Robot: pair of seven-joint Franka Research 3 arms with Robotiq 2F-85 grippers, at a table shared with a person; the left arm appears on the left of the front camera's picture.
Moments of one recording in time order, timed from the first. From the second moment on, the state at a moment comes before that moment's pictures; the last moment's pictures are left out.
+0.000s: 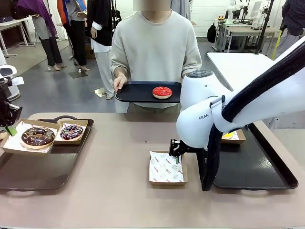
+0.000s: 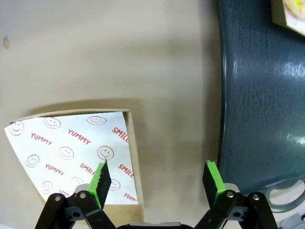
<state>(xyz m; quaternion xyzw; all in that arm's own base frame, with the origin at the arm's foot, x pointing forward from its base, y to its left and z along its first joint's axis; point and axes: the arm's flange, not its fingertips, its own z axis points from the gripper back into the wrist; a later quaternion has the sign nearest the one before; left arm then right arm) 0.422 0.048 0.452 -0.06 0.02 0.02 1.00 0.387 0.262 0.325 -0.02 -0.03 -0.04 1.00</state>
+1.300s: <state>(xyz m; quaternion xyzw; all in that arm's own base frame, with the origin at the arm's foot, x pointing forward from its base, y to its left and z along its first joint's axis) 0.436 0.067 0.392 -0.06 0.05 0.03 1.00 0.389 0.271 0.313 0.01 -0.05 -0.05 1.00</state>
